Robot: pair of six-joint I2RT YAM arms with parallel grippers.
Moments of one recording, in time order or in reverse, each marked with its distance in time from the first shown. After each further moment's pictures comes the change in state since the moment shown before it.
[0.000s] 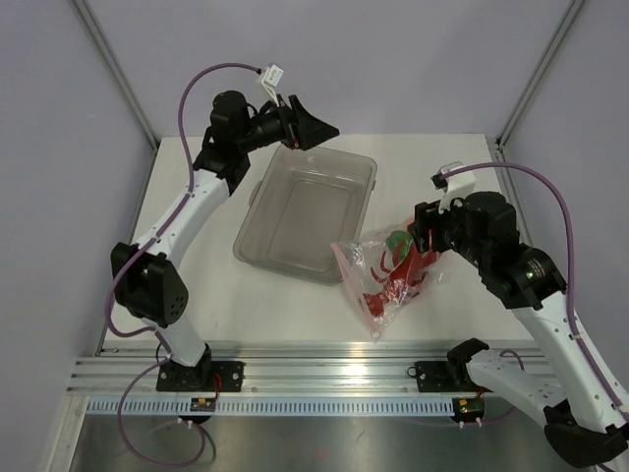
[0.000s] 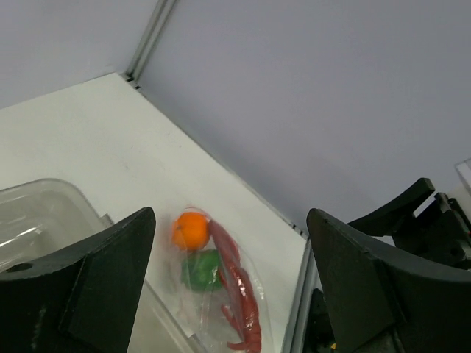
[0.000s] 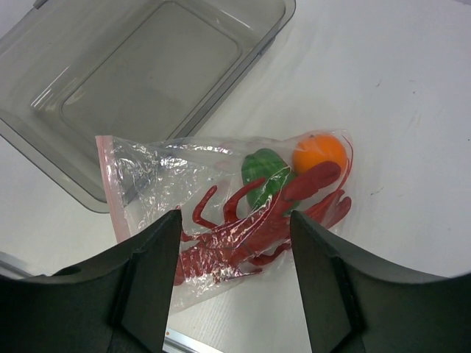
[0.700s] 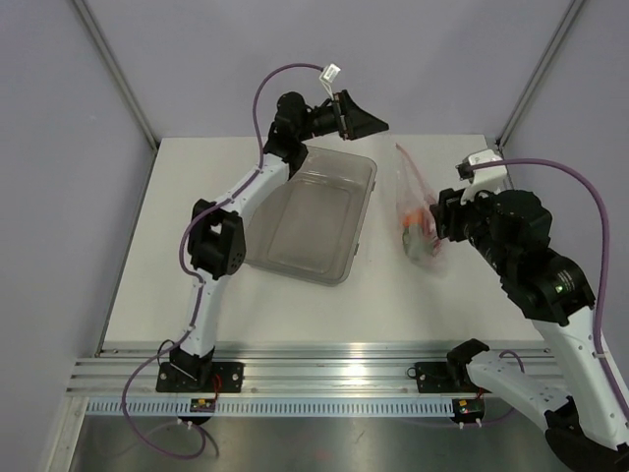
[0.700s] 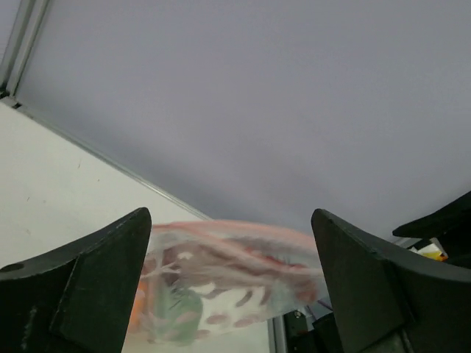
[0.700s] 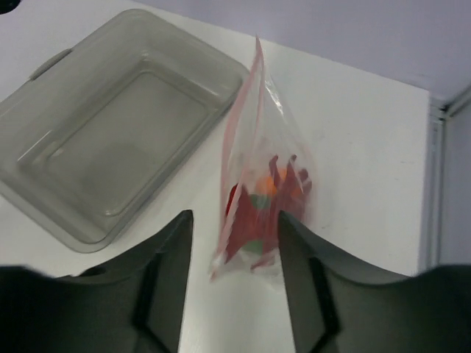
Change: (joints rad) left arm -0.140 0.584 0.527 0.318 0.112 -0.287; right arm 0.000 -0.012 0.148 0.010 0.166 -0.063
